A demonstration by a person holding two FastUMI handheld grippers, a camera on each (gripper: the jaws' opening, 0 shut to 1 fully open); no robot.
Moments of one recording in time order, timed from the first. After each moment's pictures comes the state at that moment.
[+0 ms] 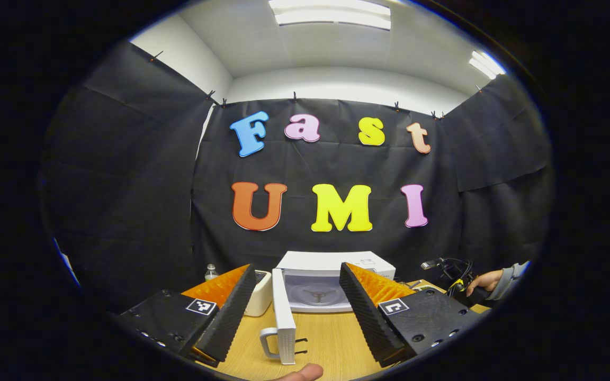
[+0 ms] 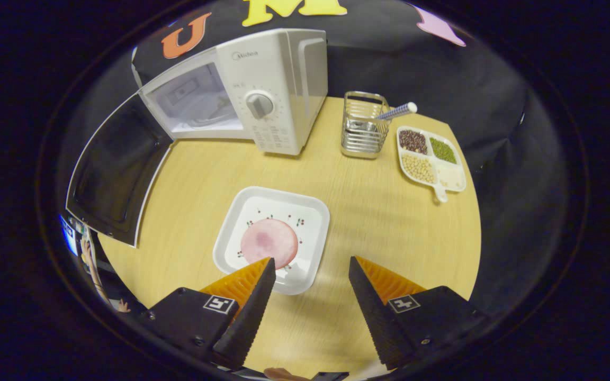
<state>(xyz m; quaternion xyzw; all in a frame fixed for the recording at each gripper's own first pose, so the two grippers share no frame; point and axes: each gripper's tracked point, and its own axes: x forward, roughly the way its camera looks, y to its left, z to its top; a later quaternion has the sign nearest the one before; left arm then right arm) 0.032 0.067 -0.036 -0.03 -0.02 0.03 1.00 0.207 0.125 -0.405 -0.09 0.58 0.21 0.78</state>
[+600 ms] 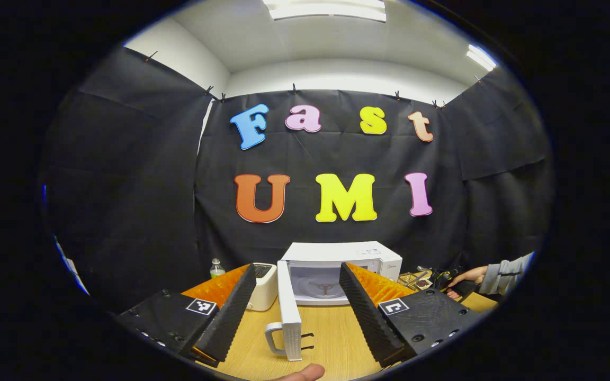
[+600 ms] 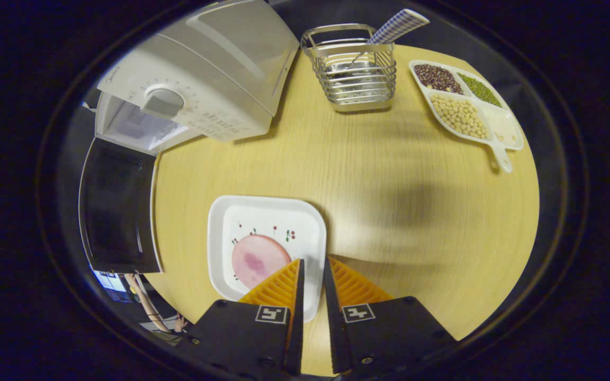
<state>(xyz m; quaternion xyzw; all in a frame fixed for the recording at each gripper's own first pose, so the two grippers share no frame) 0.040 0.065 -0.052 -0.01 0.01 0.03 1.00 0.231 0.137 -0.460 0.01 0.70 0.22 0.68</state>
